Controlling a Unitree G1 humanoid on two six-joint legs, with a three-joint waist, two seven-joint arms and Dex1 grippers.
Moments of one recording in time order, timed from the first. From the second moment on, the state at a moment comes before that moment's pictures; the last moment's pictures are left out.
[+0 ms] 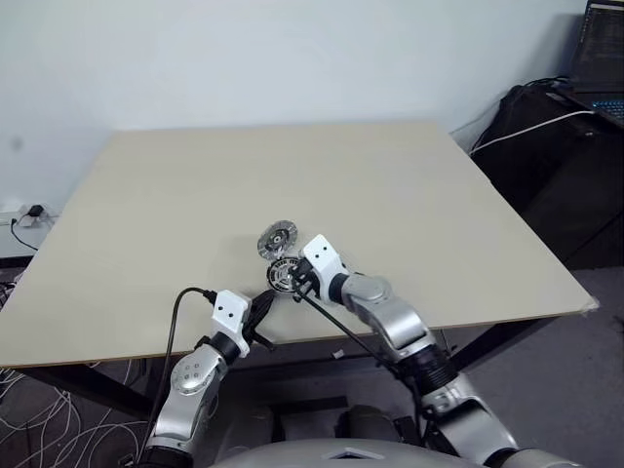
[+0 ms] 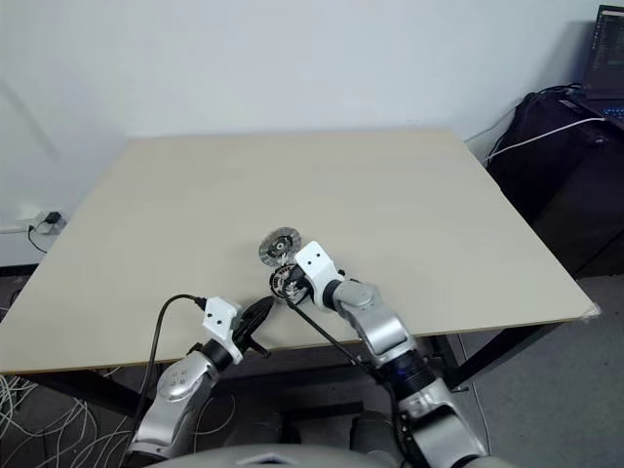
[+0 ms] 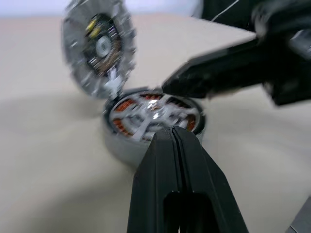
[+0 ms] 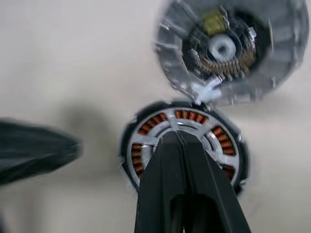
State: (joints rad) left arm 0.18 0.18 -0.15 0.09 -0.14 -0.19 -0.49; right arm -0.36 -0.18 0.40 0.05 0.03 0.56 0.55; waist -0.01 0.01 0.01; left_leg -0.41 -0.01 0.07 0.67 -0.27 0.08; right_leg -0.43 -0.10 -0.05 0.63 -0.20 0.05
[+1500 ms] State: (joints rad) left arm 0.19 0.10 -0.13 0.21 -0.16 -0.26 -0.50; right arm -0.74 -0.28 0.70 0.46 -0.27 0.31 1.06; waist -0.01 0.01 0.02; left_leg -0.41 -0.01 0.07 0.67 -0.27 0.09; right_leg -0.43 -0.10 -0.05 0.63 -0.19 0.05
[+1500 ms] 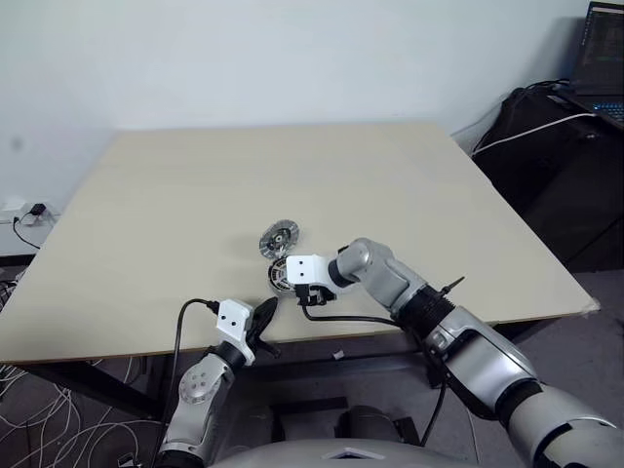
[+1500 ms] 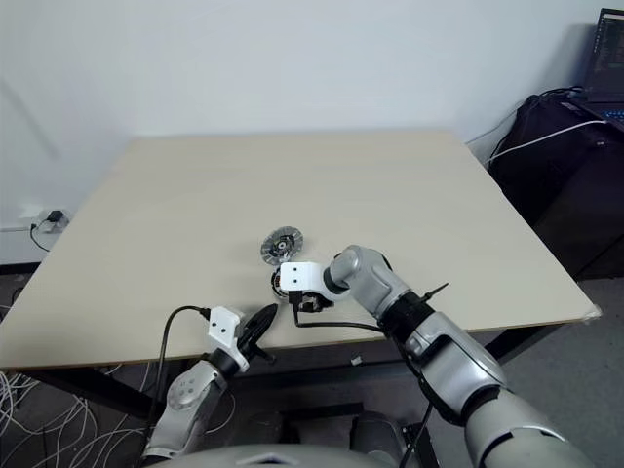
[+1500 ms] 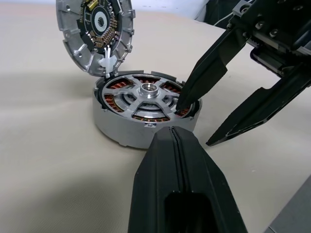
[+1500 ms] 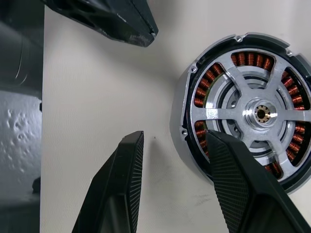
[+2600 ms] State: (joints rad) left arm 0.19 0.08 -0.12 0.21 -0.17 -0.25 -0.48; right arm -0.72 -0.25 0.66 0.43 -0.31 0.37 1.04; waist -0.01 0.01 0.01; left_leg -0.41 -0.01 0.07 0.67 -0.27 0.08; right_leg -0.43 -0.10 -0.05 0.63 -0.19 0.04
